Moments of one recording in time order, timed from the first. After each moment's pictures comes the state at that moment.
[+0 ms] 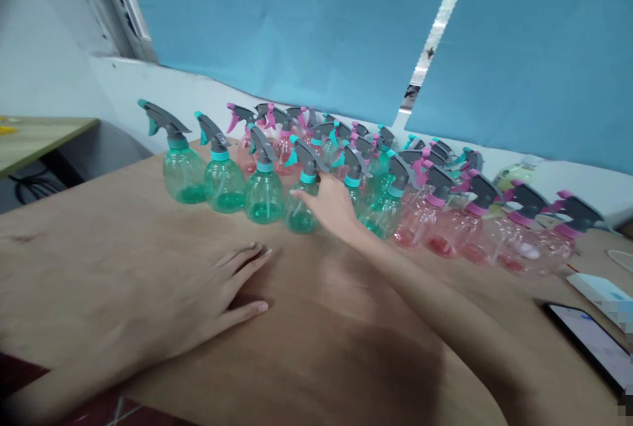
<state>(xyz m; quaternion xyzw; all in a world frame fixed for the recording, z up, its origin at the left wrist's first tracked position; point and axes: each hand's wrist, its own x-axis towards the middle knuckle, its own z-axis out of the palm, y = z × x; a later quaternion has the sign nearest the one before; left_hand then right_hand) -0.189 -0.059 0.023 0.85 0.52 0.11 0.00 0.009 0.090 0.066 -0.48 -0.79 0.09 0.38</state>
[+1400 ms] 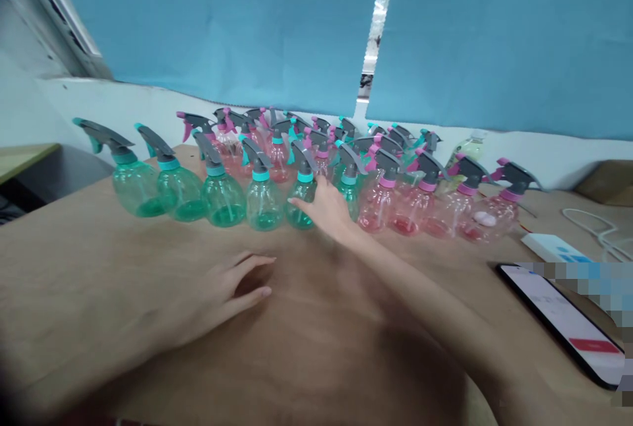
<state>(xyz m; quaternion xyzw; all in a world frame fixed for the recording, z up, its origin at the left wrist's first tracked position) -0.124 -0.041 0.036 0.84 0.50 0.14 0.15 0.081 0.088 0.050 -0.56 -0.75 0.08 0.35</state>
